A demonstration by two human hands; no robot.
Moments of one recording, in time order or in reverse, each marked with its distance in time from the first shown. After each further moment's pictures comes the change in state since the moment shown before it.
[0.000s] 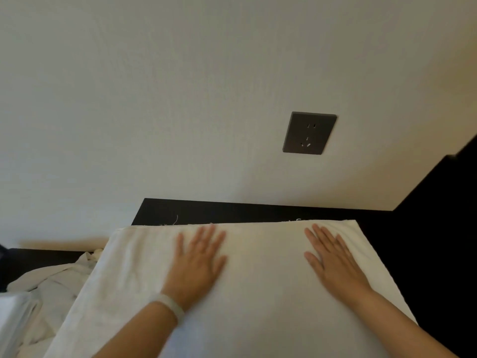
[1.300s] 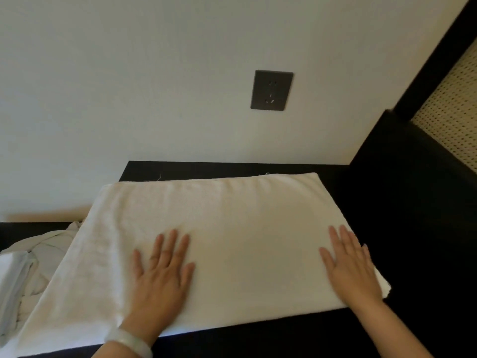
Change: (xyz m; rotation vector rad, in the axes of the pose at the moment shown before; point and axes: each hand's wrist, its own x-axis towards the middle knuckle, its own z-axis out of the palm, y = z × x) left_hand -0.156 0.044 0.001 -0.067 -0.047 -0.229; right_hand -0.174 0.020 0.008 0.015 0.040 0.444
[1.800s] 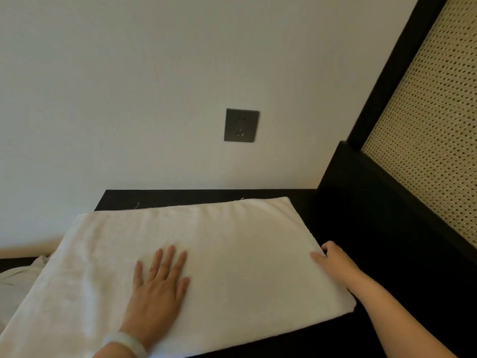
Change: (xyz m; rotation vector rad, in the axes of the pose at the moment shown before) left_hand 0.030 0.027 0.010 -0.009 0.024 0.136; right_hand 0.055 0.029 -0.053 0.413 -0.239 0.258
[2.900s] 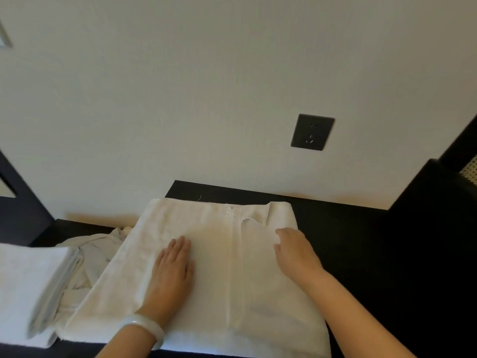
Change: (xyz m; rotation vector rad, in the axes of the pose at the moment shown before) left_hand -0.015 -0.070 -0.024 -0.294 0.212 -0.211; right_hand -0.063 -0.191 0.098 -0.328 0.024 -0.614
